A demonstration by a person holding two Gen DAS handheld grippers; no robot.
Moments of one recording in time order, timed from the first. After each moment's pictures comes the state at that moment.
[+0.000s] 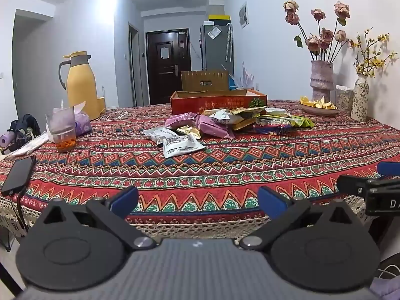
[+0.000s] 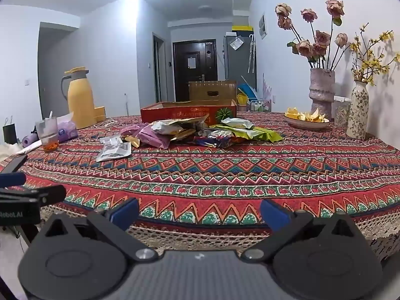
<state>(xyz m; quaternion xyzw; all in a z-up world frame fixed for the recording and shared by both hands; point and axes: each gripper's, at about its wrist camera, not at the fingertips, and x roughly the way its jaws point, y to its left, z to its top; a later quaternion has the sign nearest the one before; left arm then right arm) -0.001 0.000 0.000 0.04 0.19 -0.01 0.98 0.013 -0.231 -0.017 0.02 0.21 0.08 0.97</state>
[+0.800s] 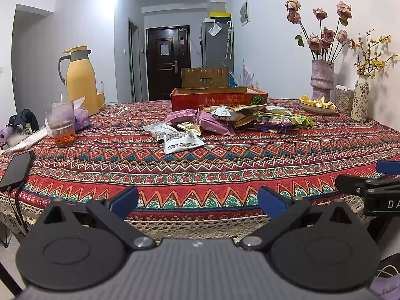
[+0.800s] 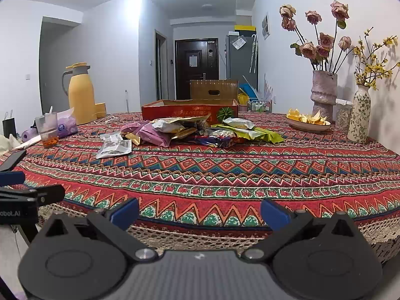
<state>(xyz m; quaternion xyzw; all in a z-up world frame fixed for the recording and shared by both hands) 0.001 0.005 -0.002 0.02 0.20 -0.01 0.98 0.015 -0.229 -0.015 0.01 0.21 0.08 0.98</state>
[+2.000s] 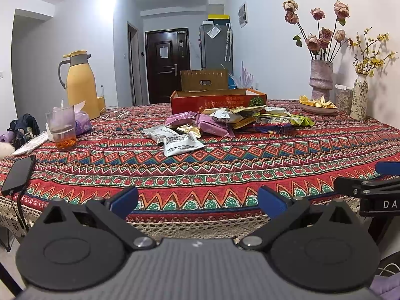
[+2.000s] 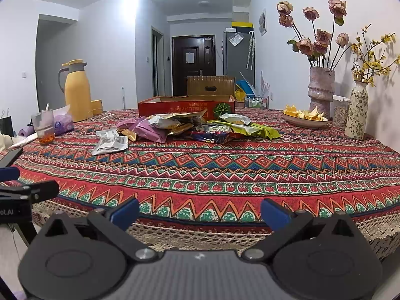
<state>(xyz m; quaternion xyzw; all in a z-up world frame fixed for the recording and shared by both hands) -0.002 0.003 -0.001 0.03 0.20 -0.01 0.98 0.016 -0.230 -0.017 0.01 0.22 0.07 0.97</state>
